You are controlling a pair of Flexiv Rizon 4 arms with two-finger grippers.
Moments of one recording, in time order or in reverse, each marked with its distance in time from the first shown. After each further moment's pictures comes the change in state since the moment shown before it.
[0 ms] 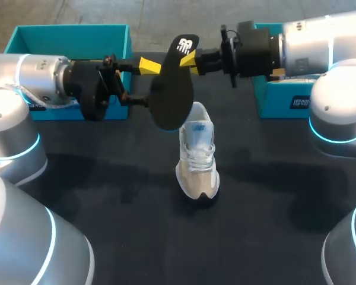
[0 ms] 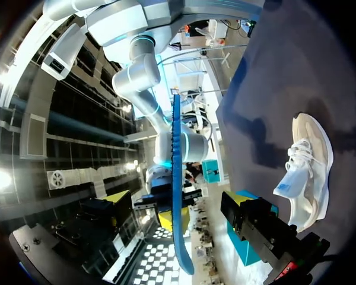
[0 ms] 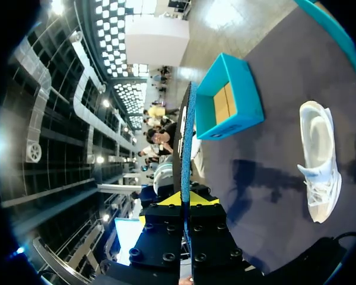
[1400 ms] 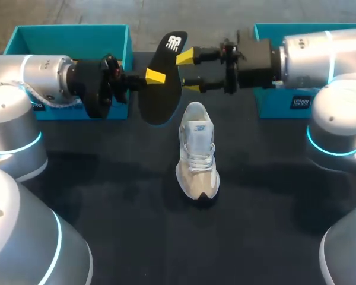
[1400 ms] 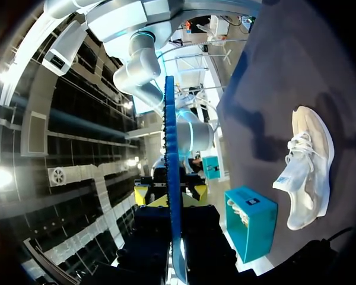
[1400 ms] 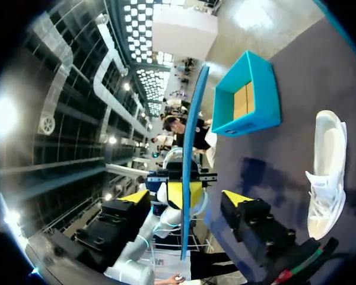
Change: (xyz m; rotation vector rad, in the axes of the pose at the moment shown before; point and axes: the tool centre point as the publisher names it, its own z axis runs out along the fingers) left arm 0.007 0.015 -0.001 -0.031 -0.001 -0.006; right arm -0.008 -0.025 -0.009 0.056 0.107 -0.175
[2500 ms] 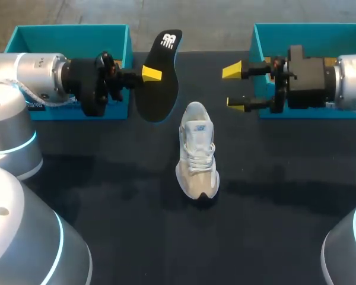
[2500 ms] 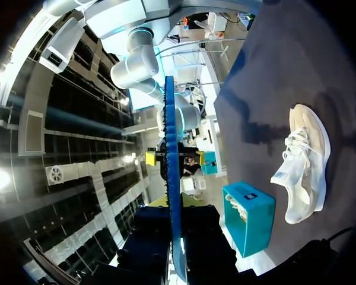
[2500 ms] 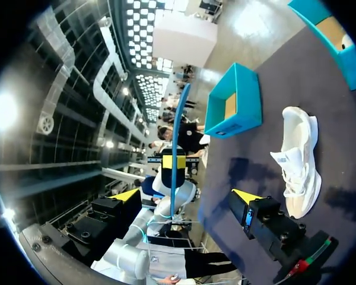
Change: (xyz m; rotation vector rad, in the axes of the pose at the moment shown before) left arm -0.006 0.002 -0.007 -0.029 0.022 0.008; right arm -0.012 -0.035 -0.083 -0.058 -0.028 -0.013
